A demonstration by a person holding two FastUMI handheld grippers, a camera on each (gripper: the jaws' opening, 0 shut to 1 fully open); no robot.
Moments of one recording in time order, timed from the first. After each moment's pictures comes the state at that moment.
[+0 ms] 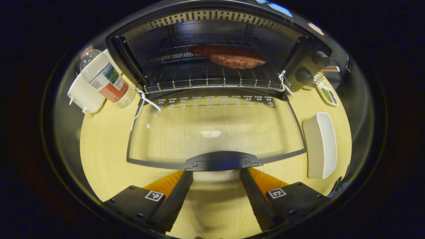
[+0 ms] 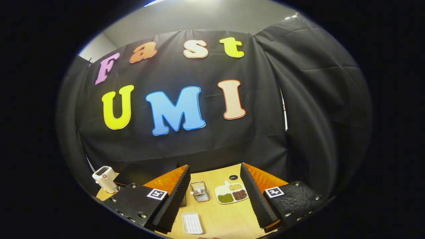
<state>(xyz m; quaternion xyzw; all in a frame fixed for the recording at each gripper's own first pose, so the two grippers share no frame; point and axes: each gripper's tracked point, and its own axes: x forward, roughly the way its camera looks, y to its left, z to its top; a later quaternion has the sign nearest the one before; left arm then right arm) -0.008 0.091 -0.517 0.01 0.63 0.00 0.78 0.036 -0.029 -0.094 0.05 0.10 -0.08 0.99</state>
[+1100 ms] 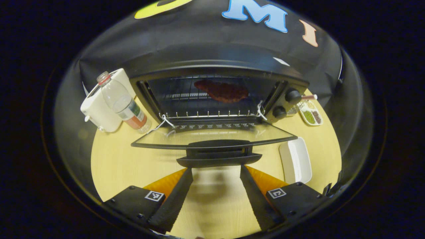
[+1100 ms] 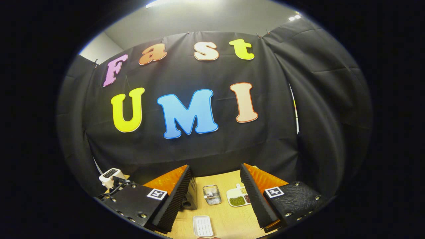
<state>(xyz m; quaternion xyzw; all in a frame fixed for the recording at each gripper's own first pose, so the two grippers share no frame) 0.006 0.086 -0.433 -0.01 0.54 -0.01 0.84 0.048 0.007 -0.078 0.05 0.09 -0.04 0.99</state>
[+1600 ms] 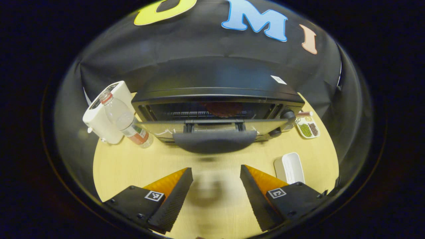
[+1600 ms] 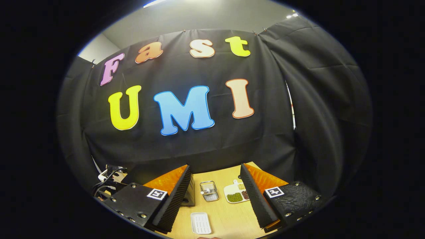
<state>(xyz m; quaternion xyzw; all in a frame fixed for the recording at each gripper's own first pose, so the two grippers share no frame) 0.022 0.078 -0.412 -0.01 0.50 -0.01 0.86 0.036 -0.005 -0.091 0.06 0.11 -0.05 0.99</state>
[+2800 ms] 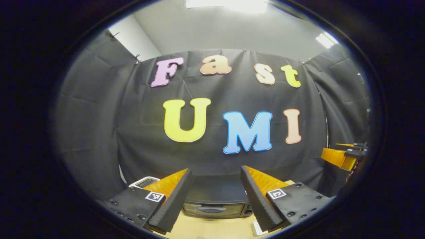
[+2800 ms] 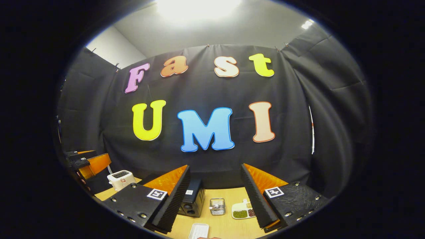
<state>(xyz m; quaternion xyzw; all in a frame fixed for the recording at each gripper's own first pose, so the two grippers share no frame) 0.006 0.038 -0.061 0.03 0.04 0.04 1.00 0.040 0.026 -0.023 0.02 0.02 0.06 1.00</state>
